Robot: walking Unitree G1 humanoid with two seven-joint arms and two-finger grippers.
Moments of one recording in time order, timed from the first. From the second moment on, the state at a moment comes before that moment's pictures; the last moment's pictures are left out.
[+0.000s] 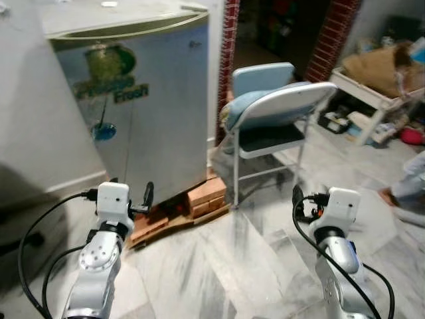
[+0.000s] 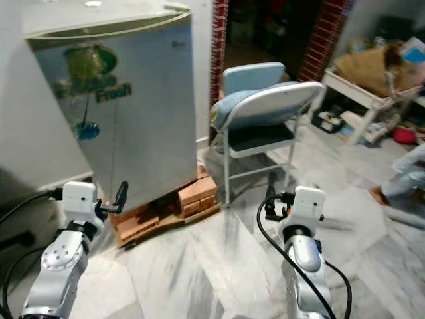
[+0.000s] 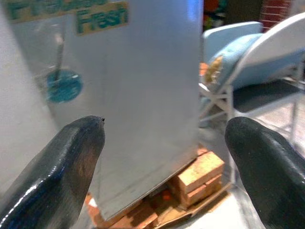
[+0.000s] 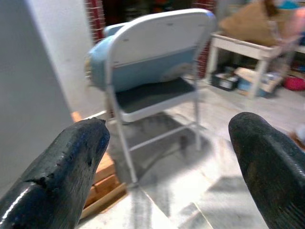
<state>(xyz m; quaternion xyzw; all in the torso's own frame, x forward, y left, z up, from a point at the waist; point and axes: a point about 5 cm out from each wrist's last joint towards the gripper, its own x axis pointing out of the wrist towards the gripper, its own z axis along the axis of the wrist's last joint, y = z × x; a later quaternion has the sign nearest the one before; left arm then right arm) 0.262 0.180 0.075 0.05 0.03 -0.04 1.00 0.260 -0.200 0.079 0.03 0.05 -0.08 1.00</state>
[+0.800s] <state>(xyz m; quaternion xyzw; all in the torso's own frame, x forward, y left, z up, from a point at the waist) 0.260 0.168 0.072 0.03 0.03 -0.04 1.00 0.261 -0.208 0.078 0.02 0.04 -0.09 0.99</state>
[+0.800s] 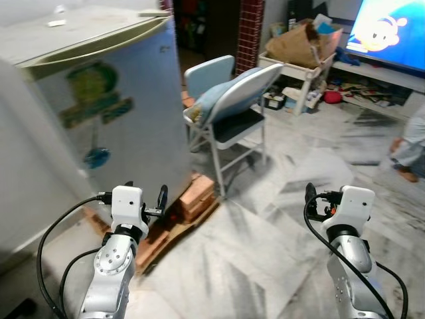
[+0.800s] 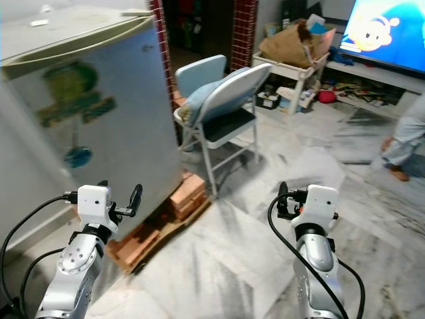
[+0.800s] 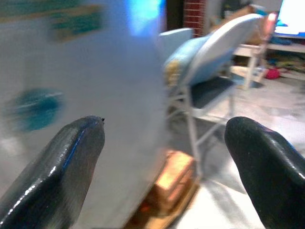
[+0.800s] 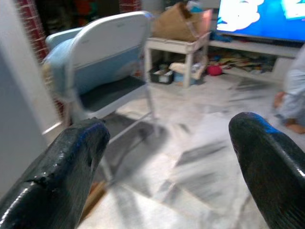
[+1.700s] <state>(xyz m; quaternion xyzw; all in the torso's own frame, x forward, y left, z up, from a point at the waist) 0.254 0.176 0.065 0.05 0.03 -0.04 1.00 0.264 -0.209 0.077 0.01 0.05 -0.07 1.00</state>
